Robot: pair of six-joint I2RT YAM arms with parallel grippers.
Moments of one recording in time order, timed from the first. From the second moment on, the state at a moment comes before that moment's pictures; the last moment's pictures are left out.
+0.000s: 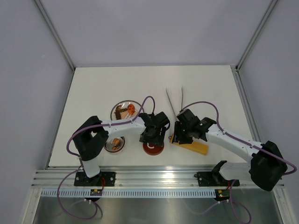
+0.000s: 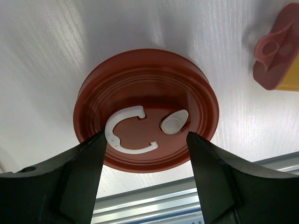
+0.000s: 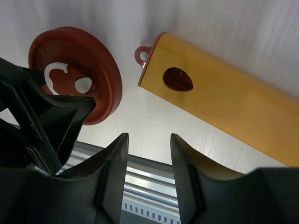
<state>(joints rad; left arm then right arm) -1.00 1.79 1.19 -0.73 -0.07 -0.75 0.72 1.24 0.79 -0.65 -0.05 0.76</state>
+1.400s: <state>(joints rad) -0.90 1.57 1.06 -0.66 -0.02 -0.78 0.80 1.40 0.73 -0.43 -0.10 0.89</state>
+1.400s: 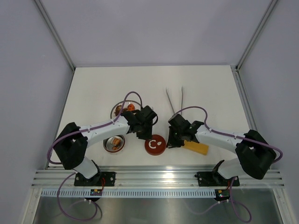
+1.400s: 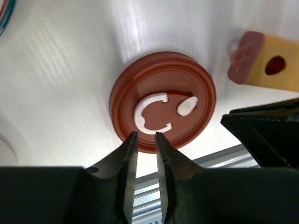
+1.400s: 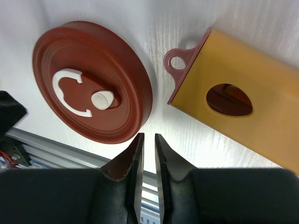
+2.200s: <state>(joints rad) -0.85 1.55 0.99 -0.63 0.05 -0.78 0.87 1.49 0.81 -0.46 -0.02 0.88</state>
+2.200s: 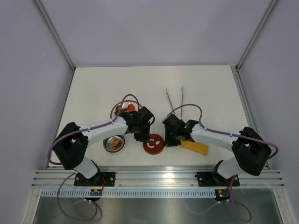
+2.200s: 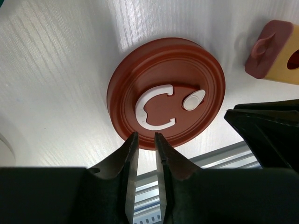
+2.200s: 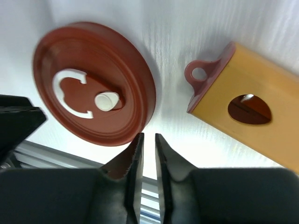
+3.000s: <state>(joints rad) -0.85 1.59 0.96 -0.57 0.11 -0.79 0.87 1.59 0.88 -0.43 0.04 0.88</state>
